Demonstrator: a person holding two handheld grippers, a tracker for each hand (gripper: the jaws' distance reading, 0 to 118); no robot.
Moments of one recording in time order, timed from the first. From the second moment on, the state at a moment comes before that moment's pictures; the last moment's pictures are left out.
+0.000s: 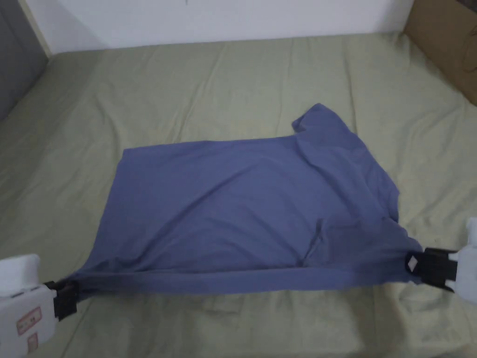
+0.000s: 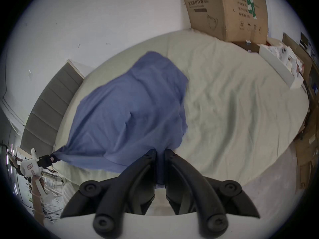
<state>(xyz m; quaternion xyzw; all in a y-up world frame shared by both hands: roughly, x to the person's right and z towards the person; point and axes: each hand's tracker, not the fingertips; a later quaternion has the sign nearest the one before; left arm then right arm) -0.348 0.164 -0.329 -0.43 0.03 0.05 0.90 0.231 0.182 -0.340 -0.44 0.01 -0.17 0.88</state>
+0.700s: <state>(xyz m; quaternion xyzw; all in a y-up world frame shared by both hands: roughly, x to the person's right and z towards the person) -0.376 0.143 -0.423 -0.48 0.01 0.07 0.87 0.239 0.168 -0.453 -0.44 -0.03 -0.13 0.89</state>
